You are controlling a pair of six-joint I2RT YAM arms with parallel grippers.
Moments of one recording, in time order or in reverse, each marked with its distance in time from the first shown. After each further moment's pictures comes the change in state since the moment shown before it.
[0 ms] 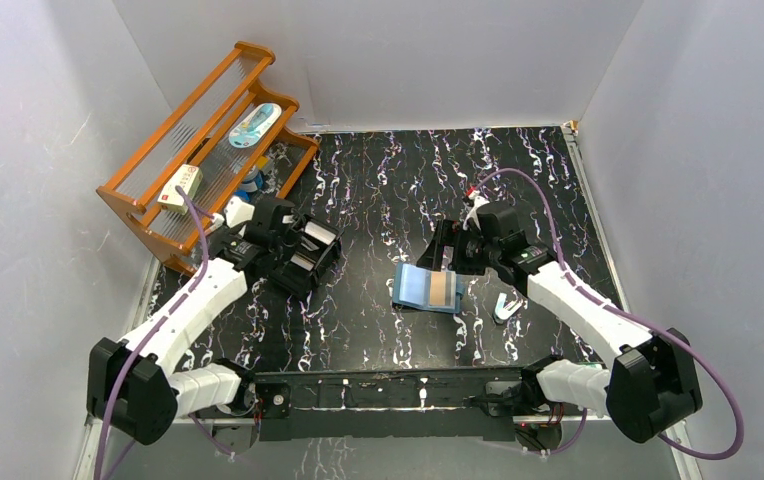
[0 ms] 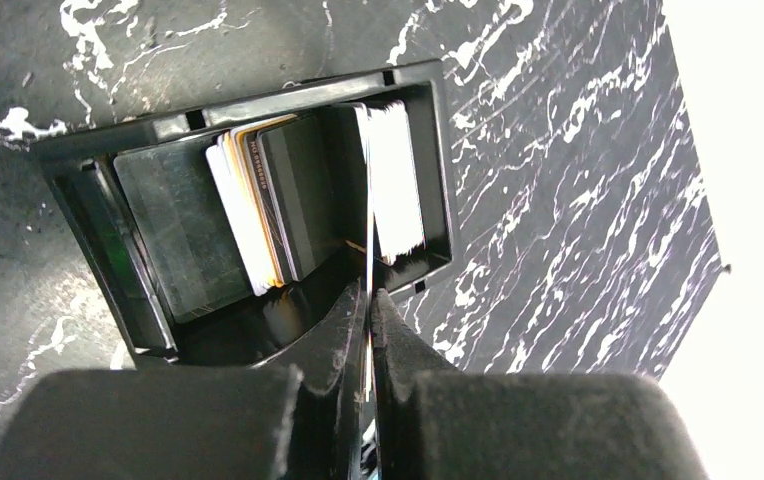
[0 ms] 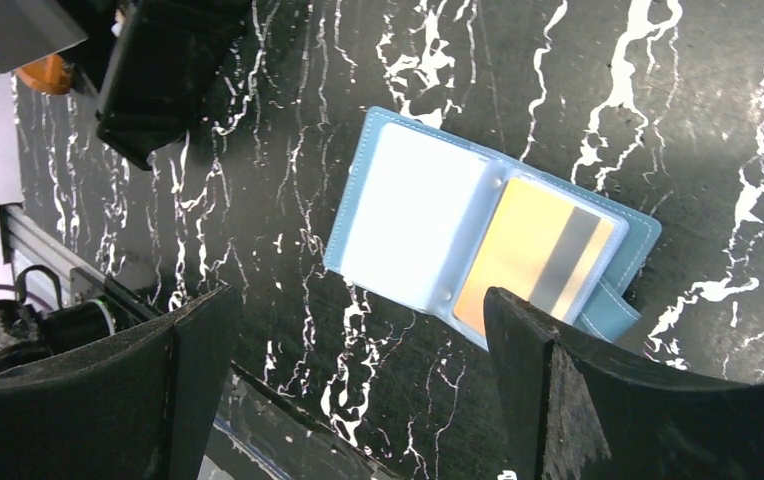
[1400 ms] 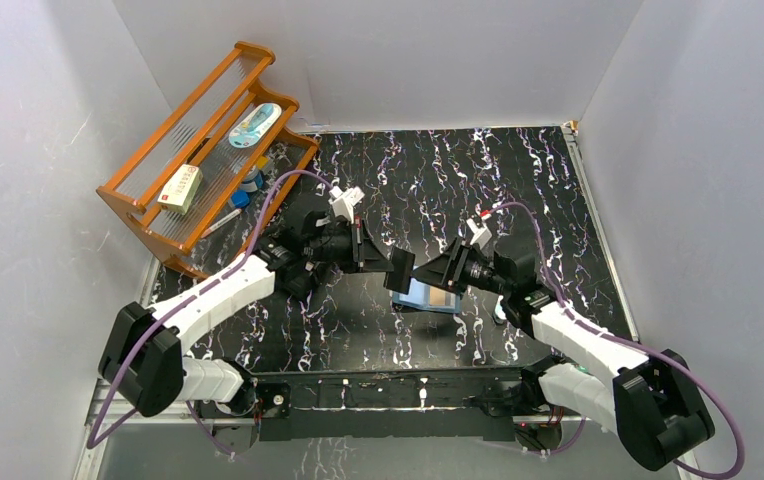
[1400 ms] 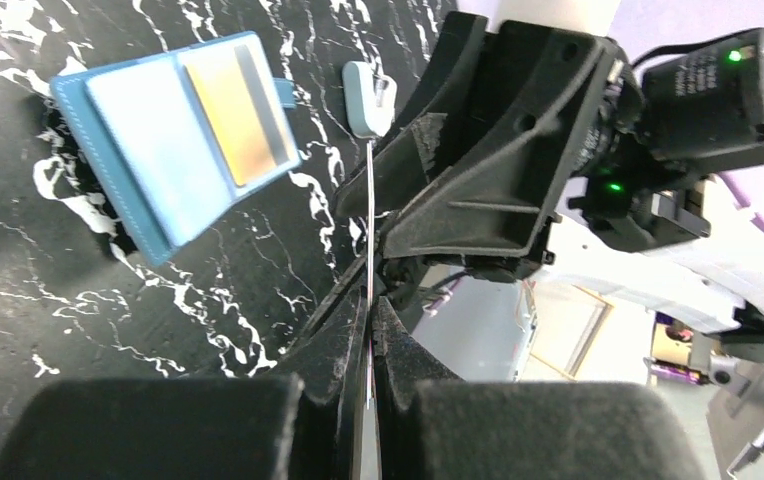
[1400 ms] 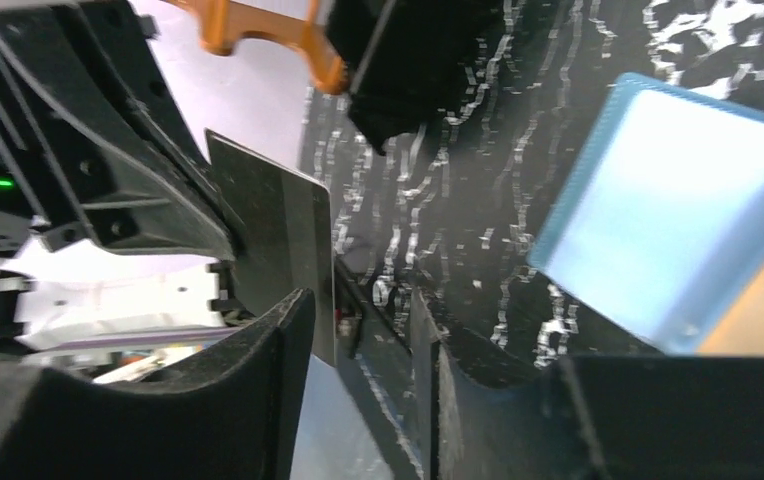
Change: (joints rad) left arm -0.198 0.154 0.016 0.437 1.002 0.542; right arm 0.000 -0.141 -0.367 0.613 -0.264 0.418
